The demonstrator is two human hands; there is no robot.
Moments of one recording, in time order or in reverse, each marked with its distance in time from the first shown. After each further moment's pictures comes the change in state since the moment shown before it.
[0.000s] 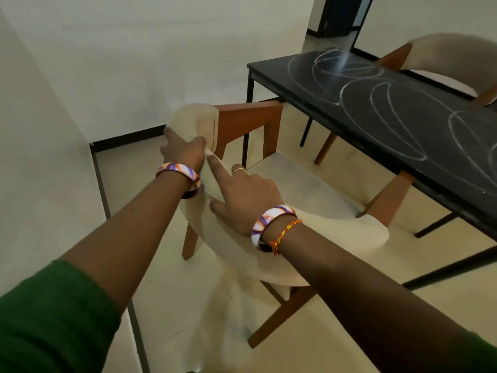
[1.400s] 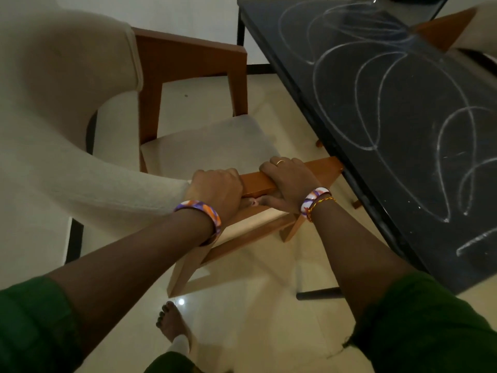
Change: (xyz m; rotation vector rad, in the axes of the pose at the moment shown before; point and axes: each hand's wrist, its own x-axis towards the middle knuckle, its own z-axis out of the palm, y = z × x) left_hand -0.219 0.010 0.302 1.459 -0.267 0.498; right_hand -0.091 0.406 0.062 -0.018 -0.092 -0.456
